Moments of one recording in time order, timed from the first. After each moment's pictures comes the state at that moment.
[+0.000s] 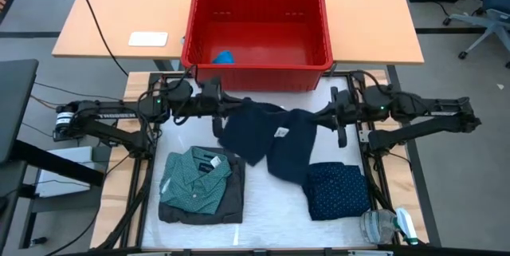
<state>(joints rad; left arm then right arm) 0.13 1.15 0.94 0.22 0.04 -0.12 0.04 0.83 0.98 -0.41 0.00 0.28</state>
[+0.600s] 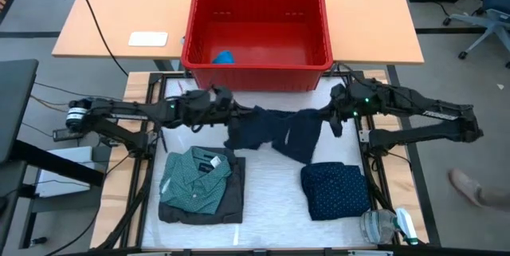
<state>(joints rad) 0.04 1.30 1.02 0.12 -0.11 -0.49 -0.18 0.84 0.98 -0.70 -0.07 0.45</state>
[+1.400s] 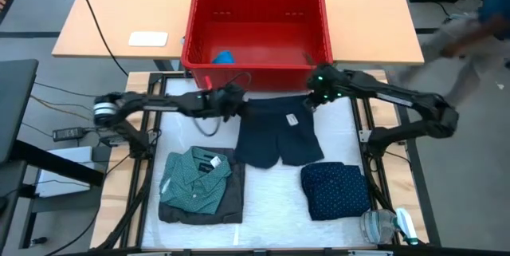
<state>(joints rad) 0.24 1.59 1.11 -0.24 -0.29 -0.57 -0.58 1.26 0.95 -0.69 -0.04 0.26</state>
